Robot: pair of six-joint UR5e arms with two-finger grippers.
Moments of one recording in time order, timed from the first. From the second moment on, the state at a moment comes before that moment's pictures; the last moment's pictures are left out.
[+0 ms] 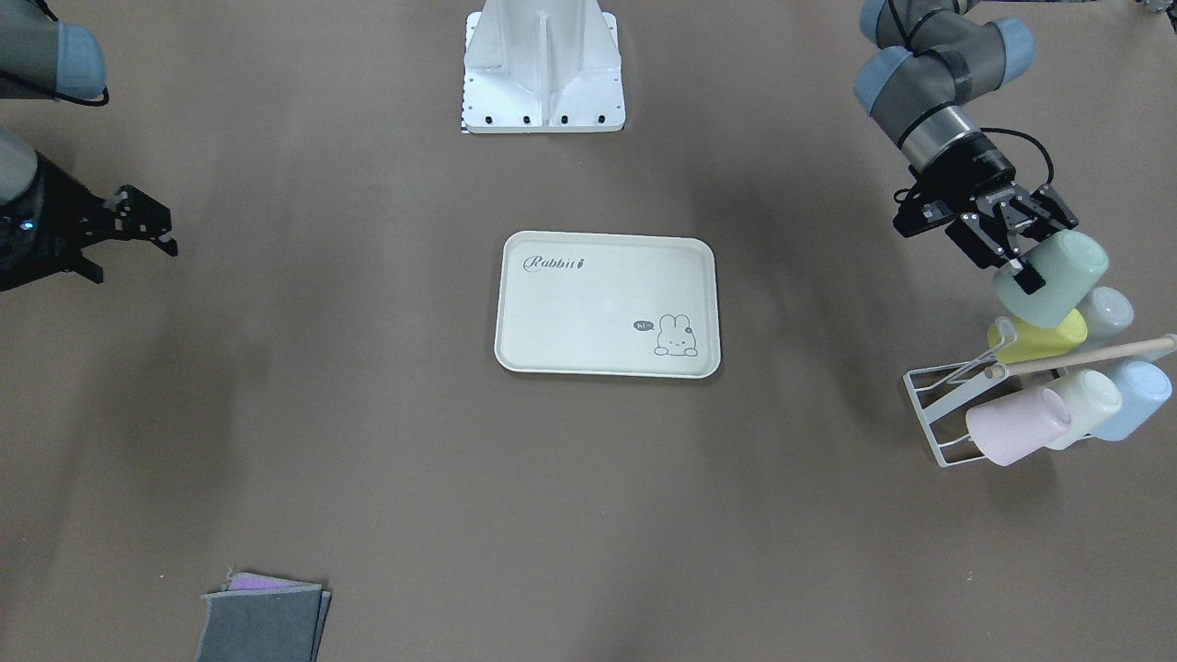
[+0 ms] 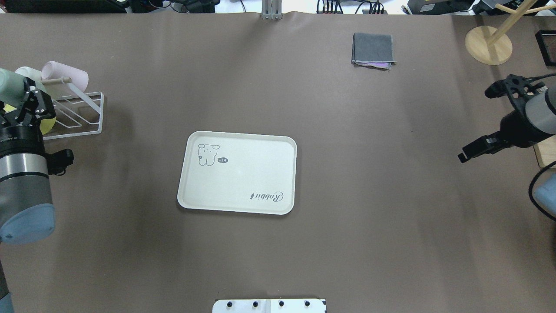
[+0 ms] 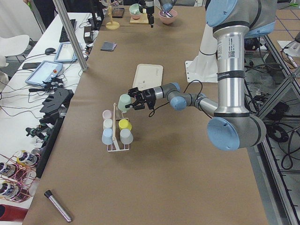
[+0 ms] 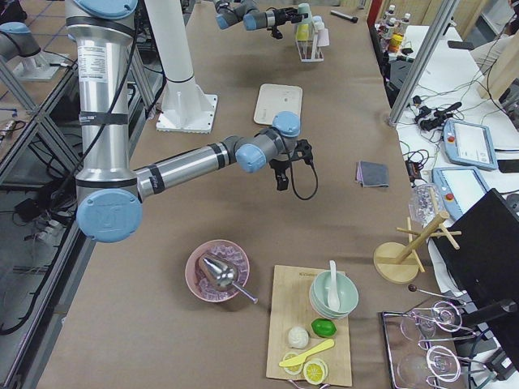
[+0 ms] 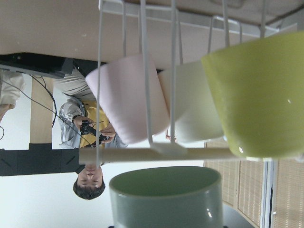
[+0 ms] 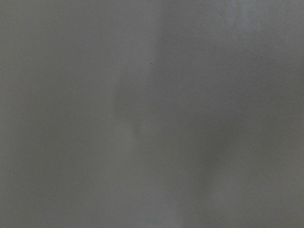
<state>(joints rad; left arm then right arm) -0.46 -1.42 -1.93 -2.02 -0.28 1.35 1.04 -1.64 1.94 -1.36 2.33 0.43</state>
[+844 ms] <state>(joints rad) -0.45 -1.47 -1.93 -2.55 -0.80 0.72 1.41 -1.78 1.92 -1.71 2.41 -0.05</state>
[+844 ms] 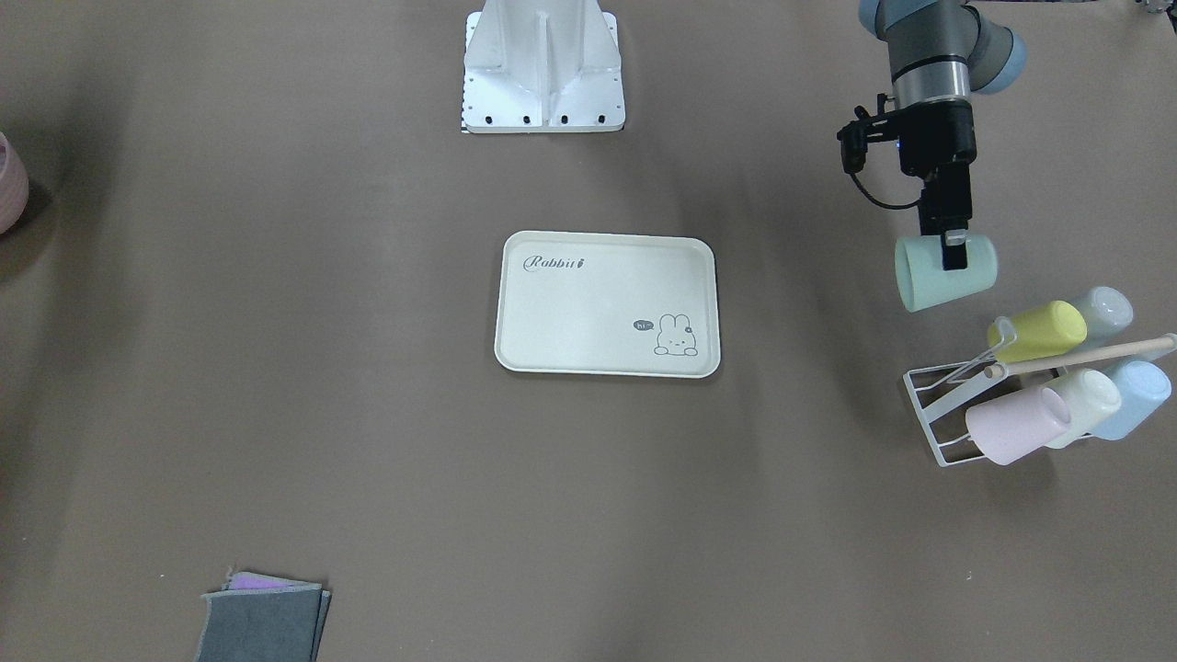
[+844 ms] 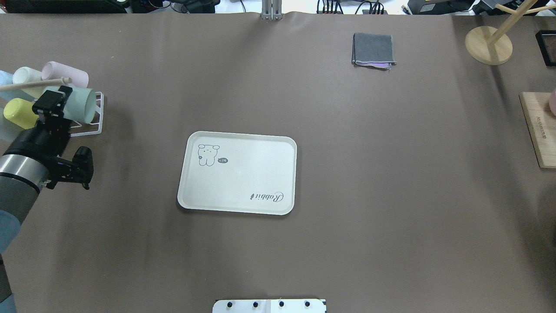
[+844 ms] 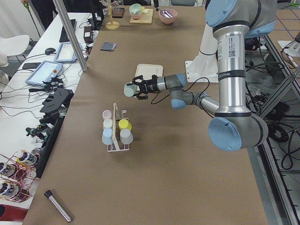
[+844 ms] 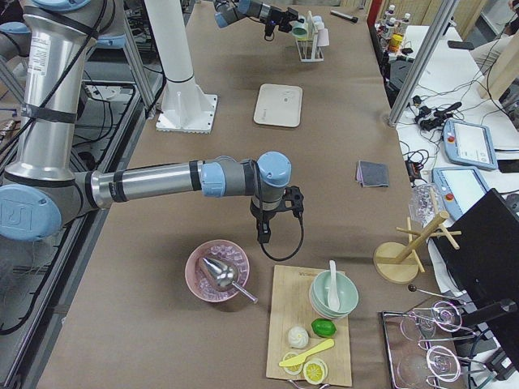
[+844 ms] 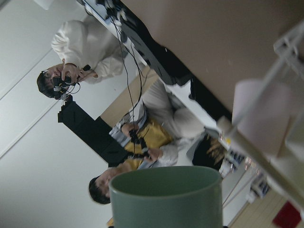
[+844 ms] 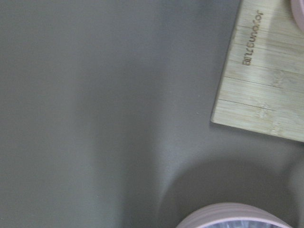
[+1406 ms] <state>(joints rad) -0.45 -1.68 -1.84 -2.65 -1.25 0.06 1.51 -1.77 1.84 -1.76 2.37 -0.15</state>
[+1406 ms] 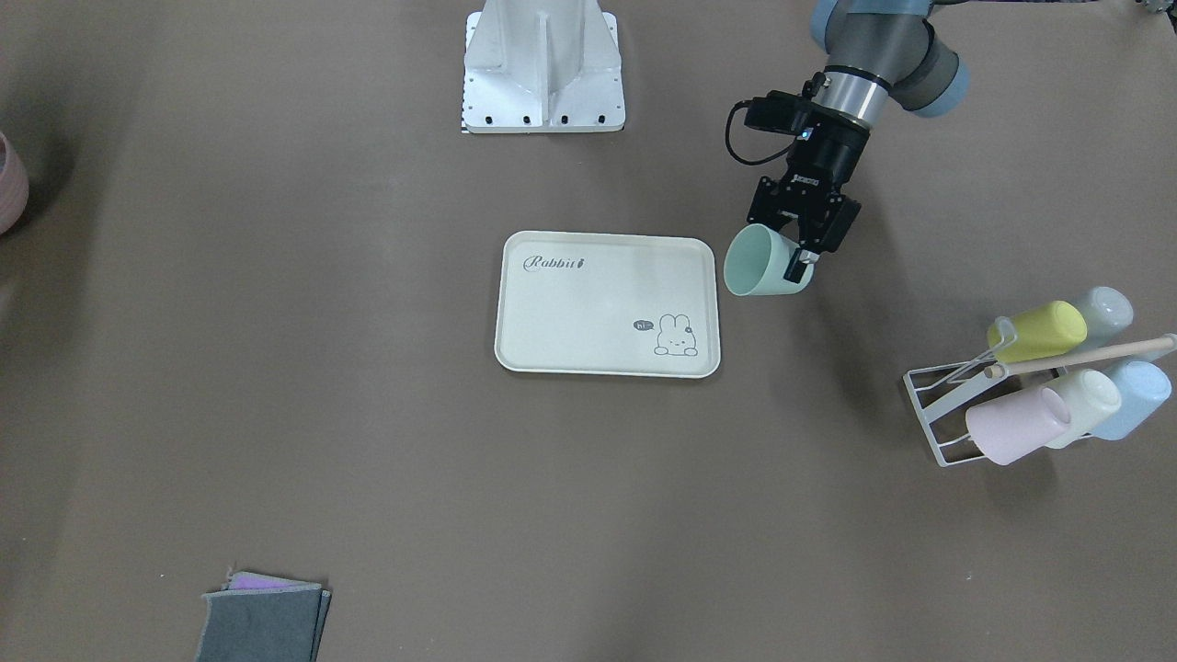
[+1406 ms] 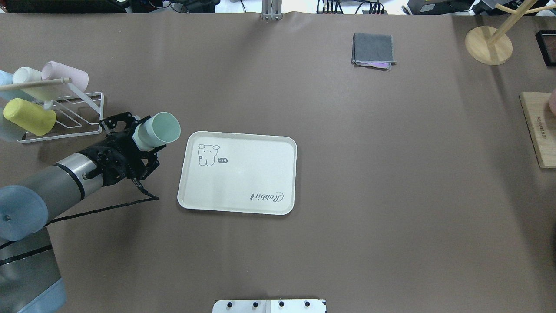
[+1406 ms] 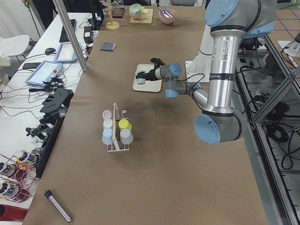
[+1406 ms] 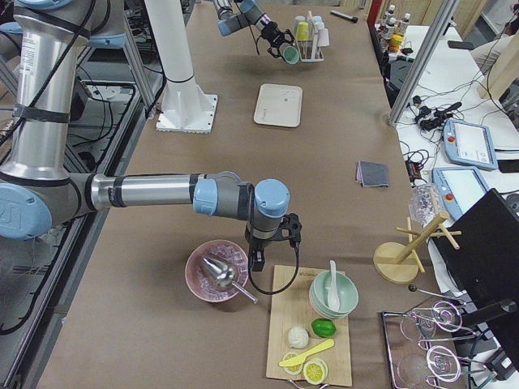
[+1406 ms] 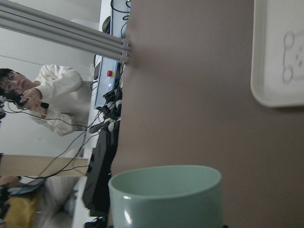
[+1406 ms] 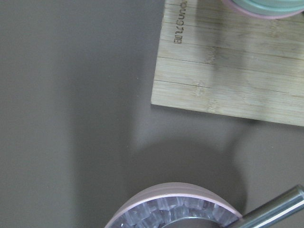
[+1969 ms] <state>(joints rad) -0.44 -1.98 -1.43 -3.04 -1.35 -0.23 1.54 -1.77 1.83 -1.79 2.32 -0.14</state>
